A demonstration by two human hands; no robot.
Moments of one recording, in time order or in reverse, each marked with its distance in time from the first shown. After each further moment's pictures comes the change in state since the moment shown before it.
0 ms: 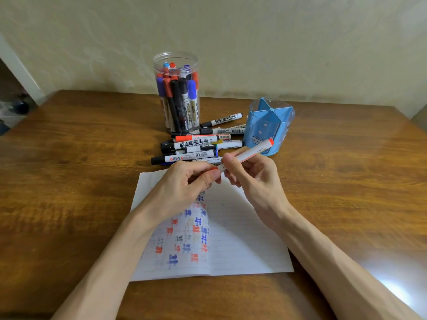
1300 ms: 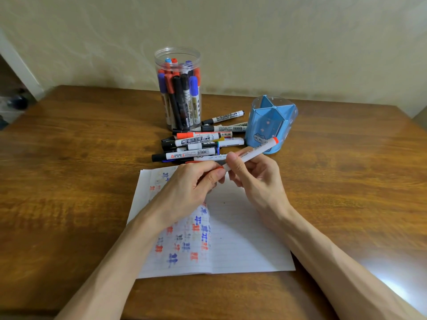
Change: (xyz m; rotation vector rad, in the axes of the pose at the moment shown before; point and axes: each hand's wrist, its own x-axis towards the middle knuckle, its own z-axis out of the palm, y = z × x) left_hand -0.003 0.004 0.008 0.054 0.001 0.009; right_hand -0.001 0.008 0.000 -0.020 0.033 -0.018
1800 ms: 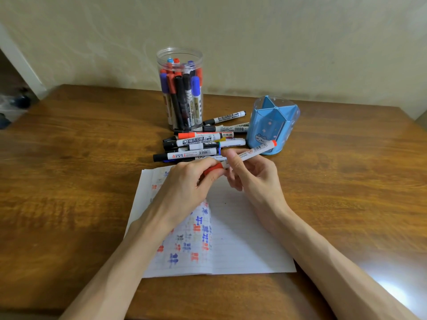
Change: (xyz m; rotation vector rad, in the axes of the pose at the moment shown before) left_hand 0.001 -0.011 0.005 0.247 0.184 0.104; right_hand 0.001 -0.003 0.008 0.058 0.029 0.113
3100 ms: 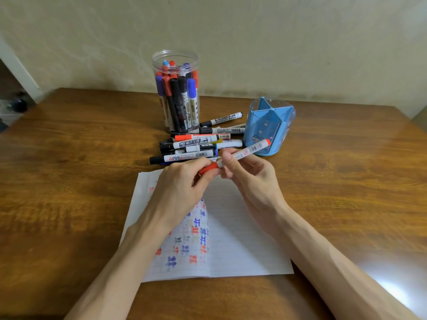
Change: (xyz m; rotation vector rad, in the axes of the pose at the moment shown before) left_hand 0.001 -0.002 0.000 0.052 0.060 -0.006; right_hand 0.006 0.005 -0.003 0.225 -0.003 0.092
